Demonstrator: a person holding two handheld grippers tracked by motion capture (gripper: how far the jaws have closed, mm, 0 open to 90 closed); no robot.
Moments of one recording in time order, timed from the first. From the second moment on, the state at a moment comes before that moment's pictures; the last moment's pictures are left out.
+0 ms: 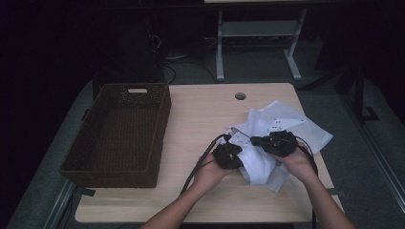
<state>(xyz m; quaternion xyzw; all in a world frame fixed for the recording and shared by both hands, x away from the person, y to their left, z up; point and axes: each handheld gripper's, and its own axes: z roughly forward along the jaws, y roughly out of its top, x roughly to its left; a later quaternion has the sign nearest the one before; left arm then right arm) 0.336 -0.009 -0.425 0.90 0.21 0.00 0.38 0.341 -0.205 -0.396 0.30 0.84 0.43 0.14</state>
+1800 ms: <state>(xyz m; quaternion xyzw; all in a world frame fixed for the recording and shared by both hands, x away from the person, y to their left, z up) 0.326 -0.011 -0.423 0.92 0.18 0.03 0.35 0.304 -0.265 -0.425 0.35 0.85 0.38 0.11</state>
